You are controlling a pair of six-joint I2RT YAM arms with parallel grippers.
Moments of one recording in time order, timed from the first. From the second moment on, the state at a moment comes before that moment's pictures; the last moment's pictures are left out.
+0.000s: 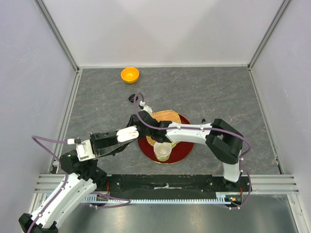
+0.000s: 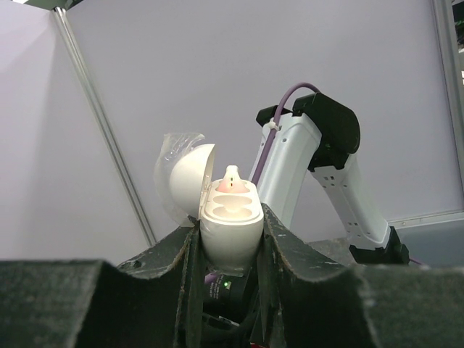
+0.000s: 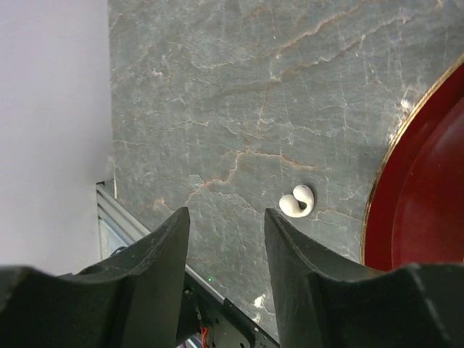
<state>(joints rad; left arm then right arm) -0.56 0.36 0.33 0.91 0.71 -0.26 1.08 1.90 1.27 0.04 0.09 1.11</state>
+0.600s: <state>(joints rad) -0.56 0.35 0.33 0.89 0.70 -0.25 1.14 2.05 1.39 -0.17 0.27 1.24</state>
